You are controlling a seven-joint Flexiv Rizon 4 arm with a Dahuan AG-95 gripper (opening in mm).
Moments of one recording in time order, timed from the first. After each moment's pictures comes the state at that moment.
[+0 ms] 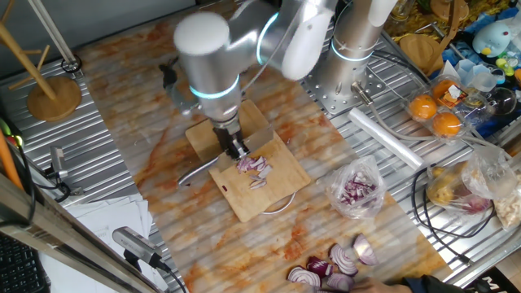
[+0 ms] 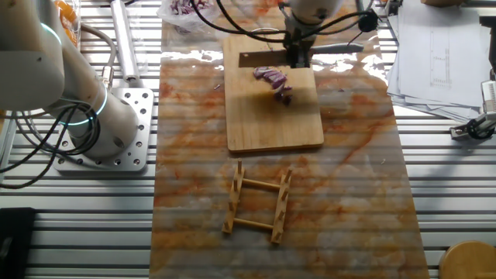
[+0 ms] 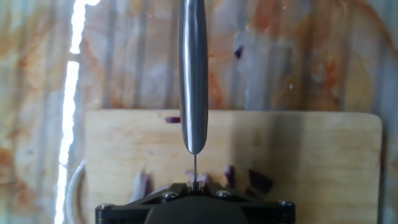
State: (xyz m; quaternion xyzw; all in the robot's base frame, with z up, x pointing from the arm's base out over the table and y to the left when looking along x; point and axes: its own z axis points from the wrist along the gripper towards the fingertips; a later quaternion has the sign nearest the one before) arm 0.468 0.137 0.080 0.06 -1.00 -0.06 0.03
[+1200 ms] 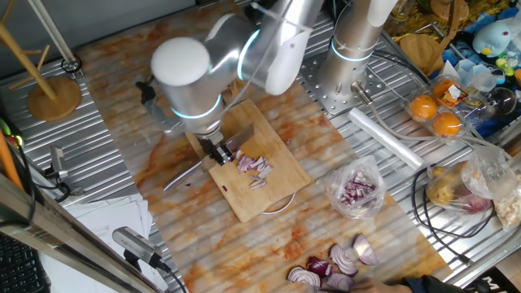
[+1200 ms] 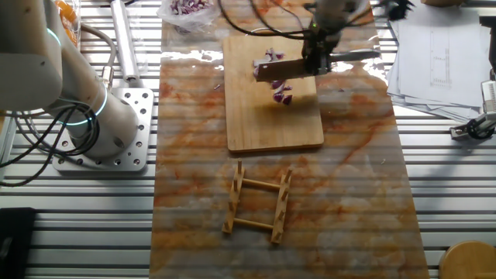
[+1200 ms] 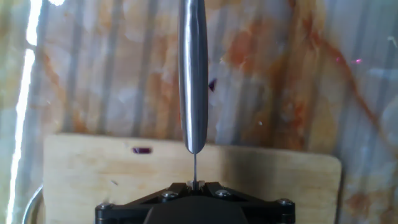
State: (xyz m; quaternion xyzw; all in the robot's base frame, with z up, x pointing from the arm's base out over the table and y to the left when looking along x) arm 0.491 0.127 0.087 0.08 -1.00 0.00 0.02
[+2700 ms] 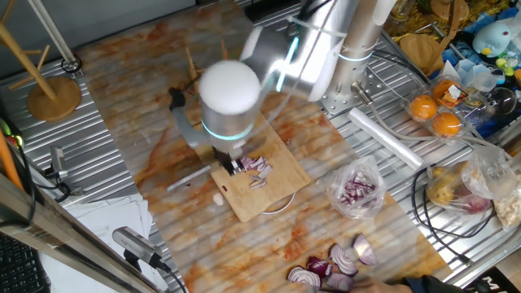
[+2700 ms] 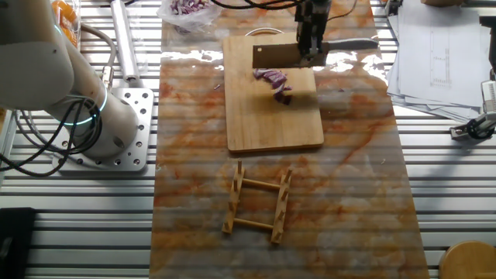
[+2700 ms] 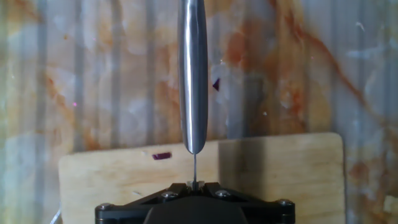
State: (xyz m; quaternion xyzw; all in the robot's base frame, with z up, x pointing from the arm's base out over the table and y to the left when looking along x) arm 0.490 0.123 0.102 0.03 -1.00 0.08 0.01
